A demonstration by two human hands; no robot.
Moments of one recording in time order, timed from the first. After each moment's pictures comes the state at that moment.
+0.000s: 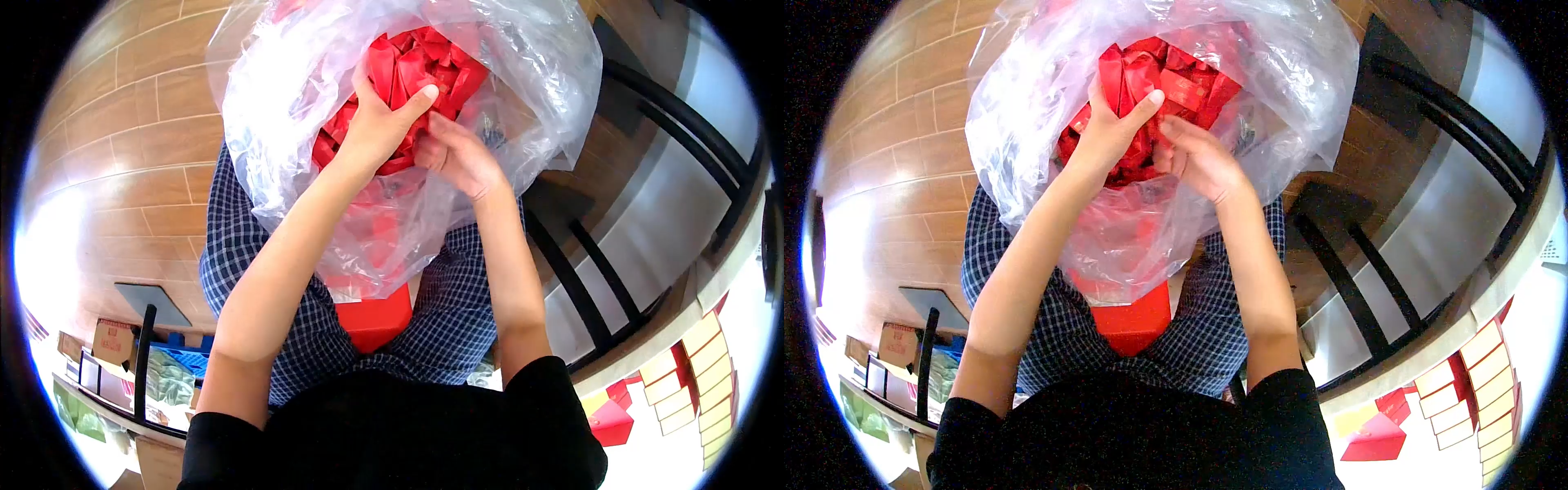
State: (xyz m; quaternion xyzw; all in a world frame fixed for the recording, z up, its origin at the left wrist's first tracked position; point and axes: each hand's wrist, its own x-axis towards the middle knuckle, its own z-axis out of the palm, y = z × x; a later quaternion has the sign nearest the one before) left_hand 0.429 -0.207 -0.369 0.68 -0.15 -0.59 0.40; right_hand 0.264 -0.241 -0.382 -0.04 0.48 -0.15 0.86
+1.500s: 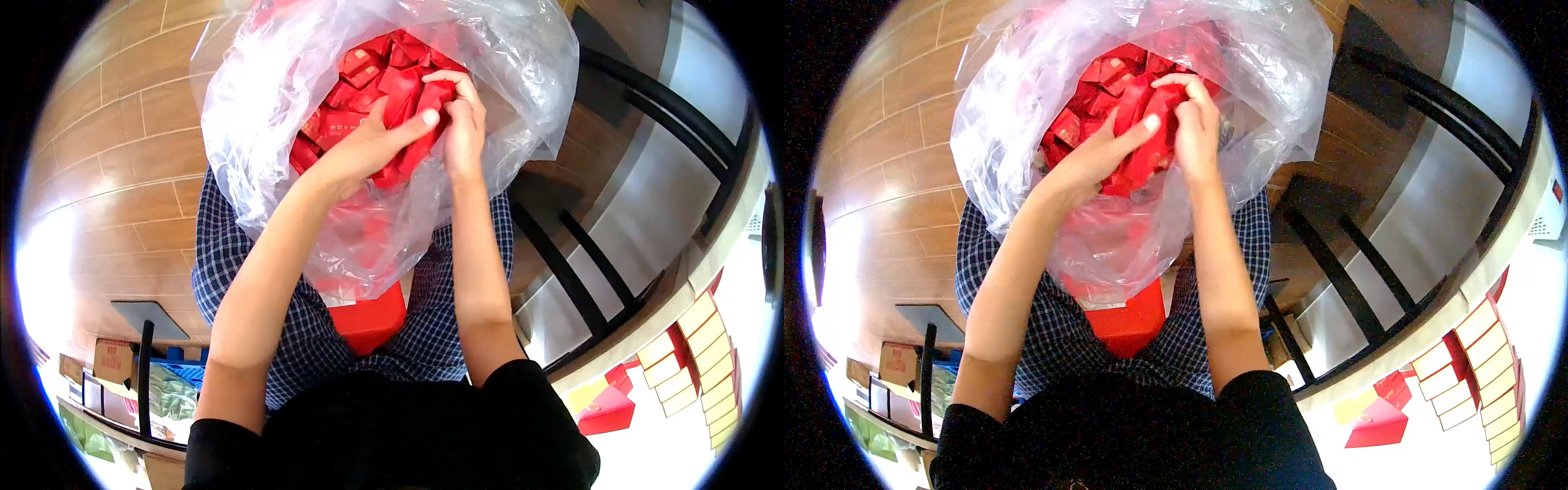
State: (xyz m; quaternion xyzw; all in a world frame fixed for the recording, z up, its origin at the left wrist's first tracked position) left_hand 0.432 -0.211 -0.345 0.51 -0.03 -0.80 0.30; right_hand 0.292 -0.263 -0.359 -0.54 0.57 -0.29 0.54
